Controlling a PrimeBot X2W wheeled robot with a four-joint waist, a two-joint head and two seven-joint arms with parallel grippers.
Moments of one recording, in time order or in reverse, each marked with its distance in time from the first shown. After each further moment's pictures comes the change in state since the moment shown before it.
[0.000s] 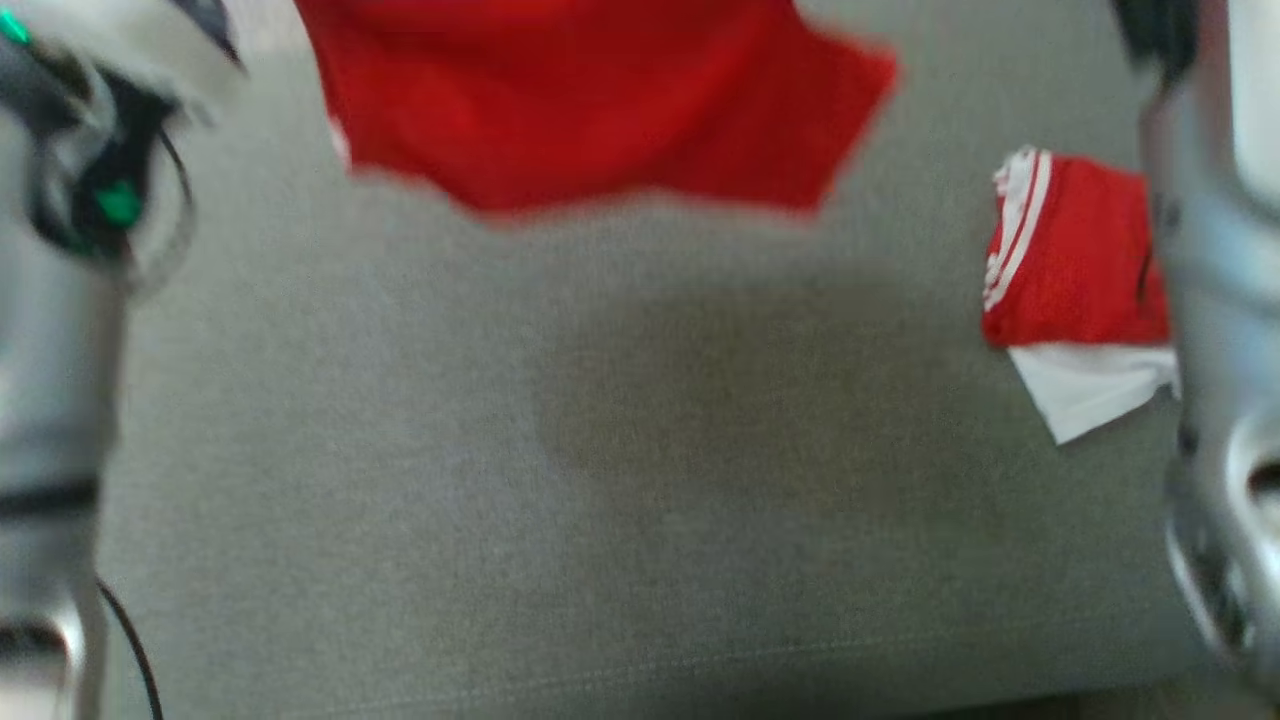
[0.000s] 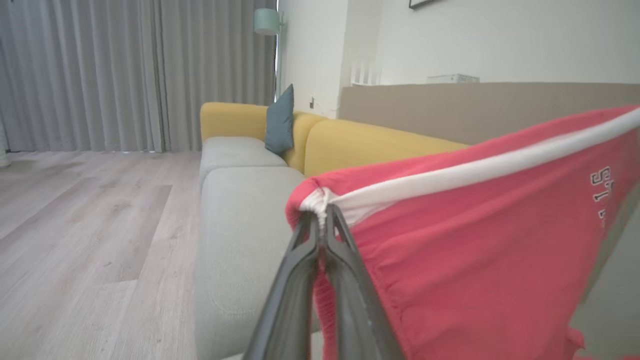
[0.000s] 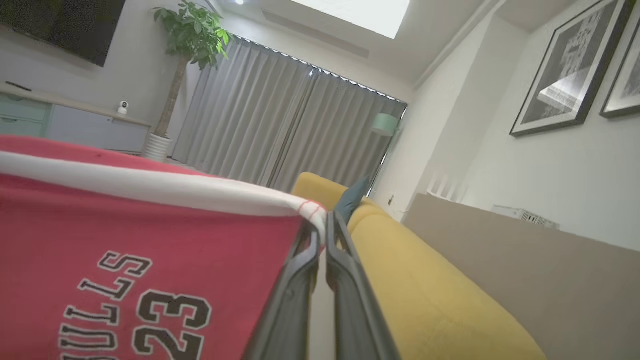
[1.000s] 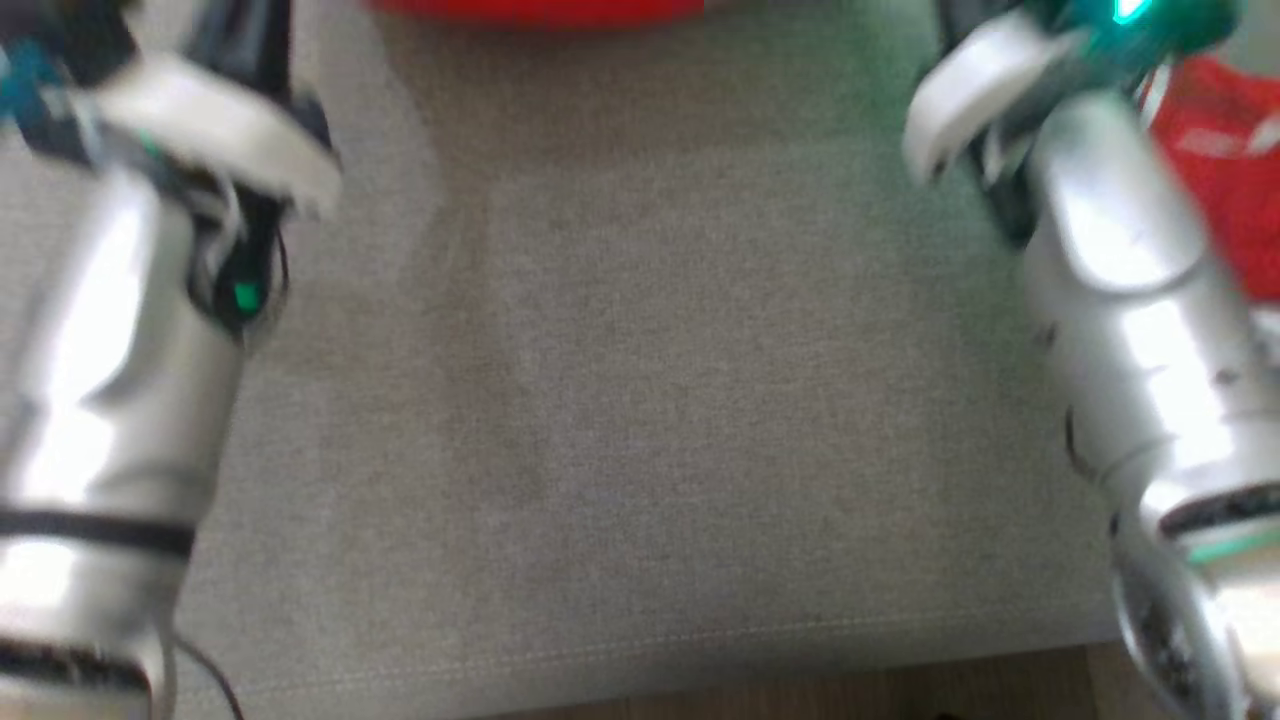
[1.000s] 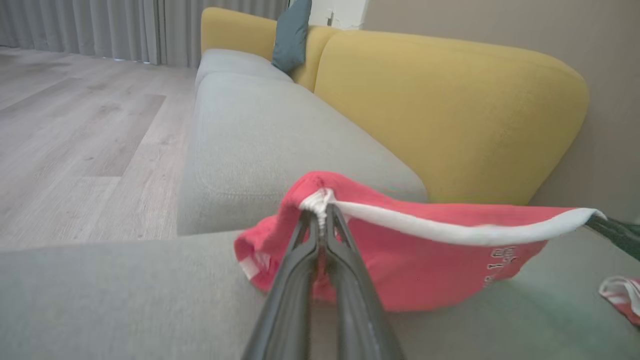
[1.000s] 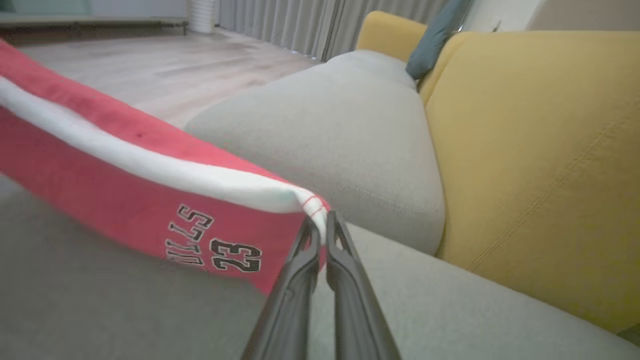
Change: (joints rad) left arm -0.035 -0.066 -0.152 0.338 -0.005 -0.051 -0.376; right arm 0.000 0.063 0.014 0.570 -0.055 0.000 -0.337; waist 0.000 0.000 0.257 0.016
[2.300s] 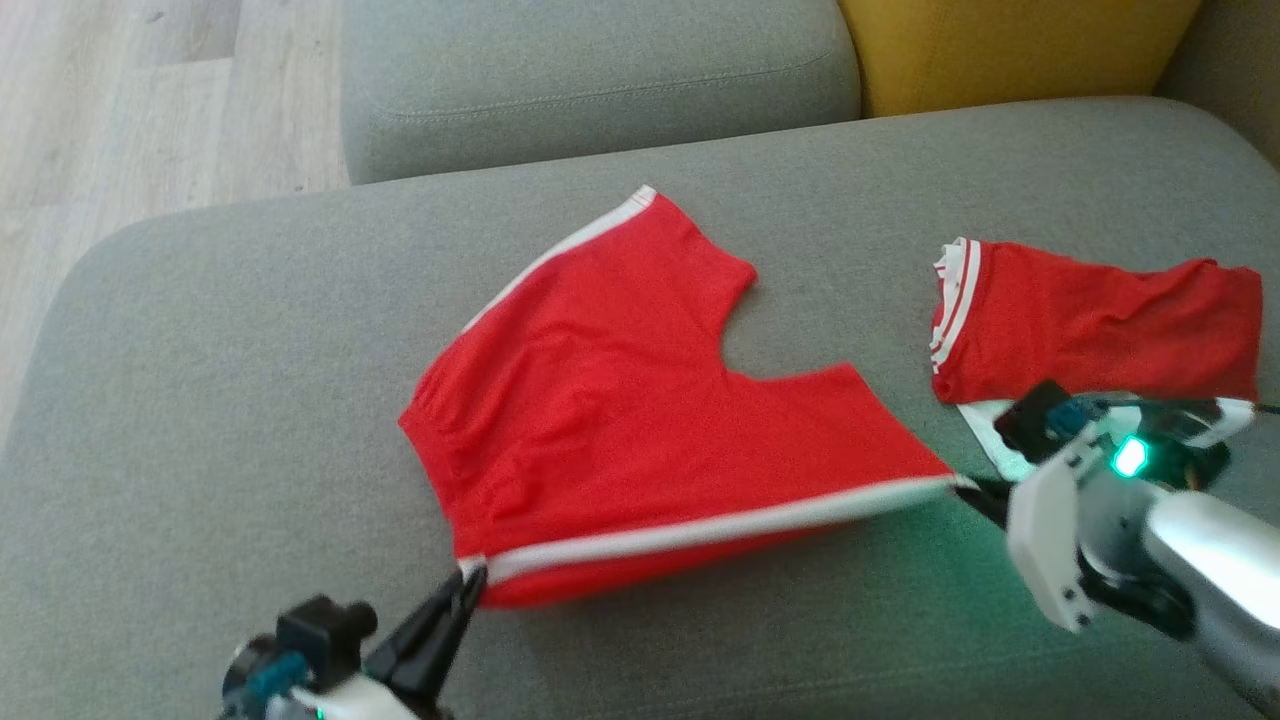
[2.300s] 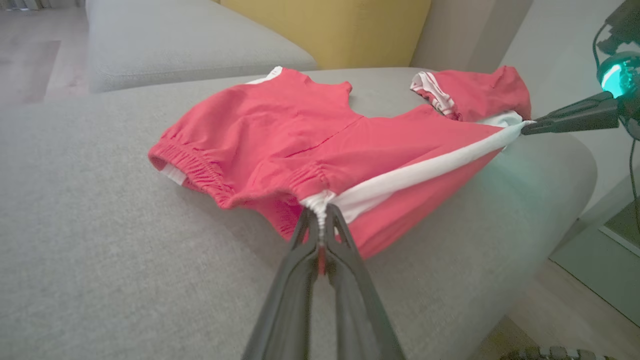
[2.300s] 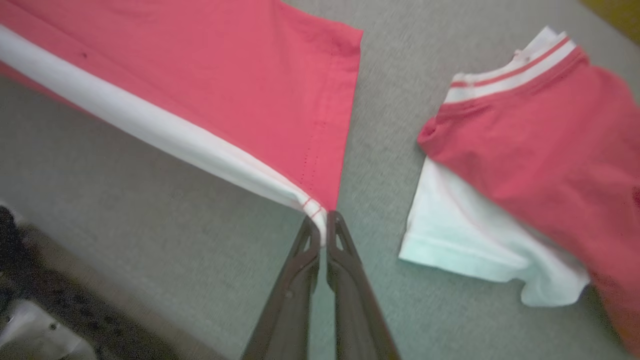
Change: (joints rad) left arm 0.897 0.072 -0.132 -0.364 0.129 0.000 0.000; right arm 0.513 -0.585 0.873 -0.519 0.837 0.000 0.593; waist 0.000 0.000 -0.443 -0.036
